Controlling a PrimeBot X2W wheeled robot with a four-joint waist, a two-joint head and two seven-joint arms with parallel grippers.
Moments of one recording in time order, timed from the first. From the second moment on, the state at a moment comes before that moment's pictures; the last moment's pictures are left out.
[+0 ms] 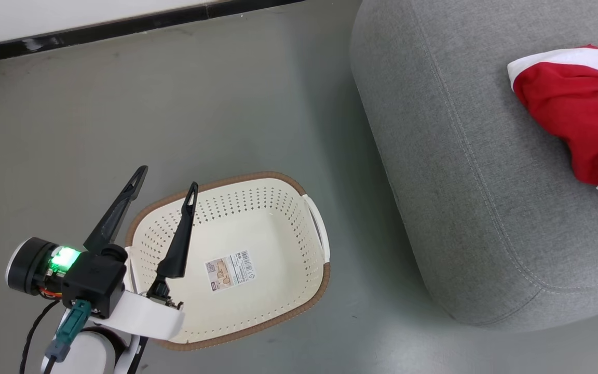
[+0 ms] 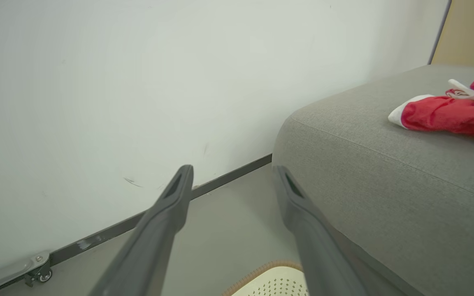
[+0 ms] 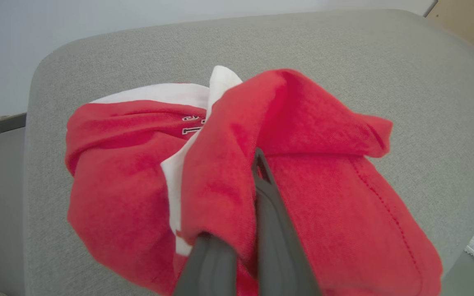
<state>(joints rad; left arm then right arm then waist) -0.21 0.26 -0.23 -0.01 -0.10 -0.01 -0.20 -0.82 -0.37 -0.35 1.14 -0.02 0.13 -0.06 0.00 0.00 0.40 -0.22</state>
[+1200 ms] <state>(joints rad) -0.21 0.21 -0.19 0.08 -0.15 0.03 -0.25 -0.77 -0.35 -0.02 1.04 0.13 0.13 -0.05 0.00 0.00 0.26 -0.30</state>
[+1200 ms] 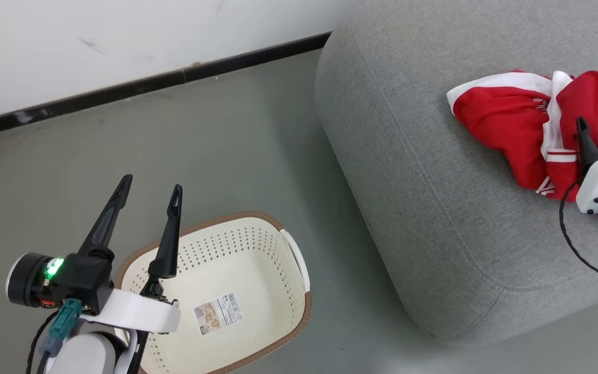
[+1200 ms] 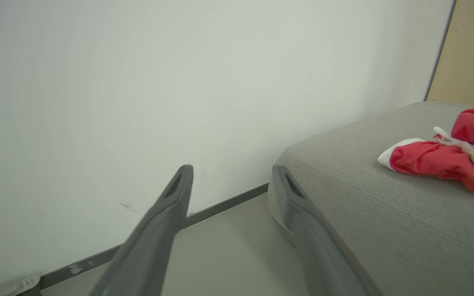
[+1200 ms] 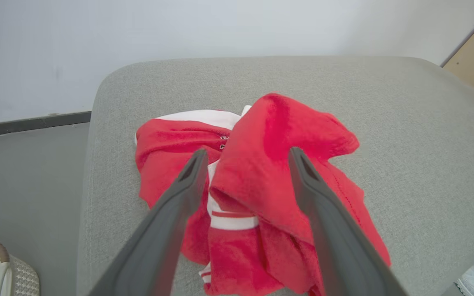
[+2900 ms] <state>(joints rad) 0.04 0.12 -0.14 0.10 -0.17 0.10 -0.25 -0.31 -0.18 0.08 0.47 0.29 0.13 -0.23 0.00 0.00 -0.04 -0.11</state>
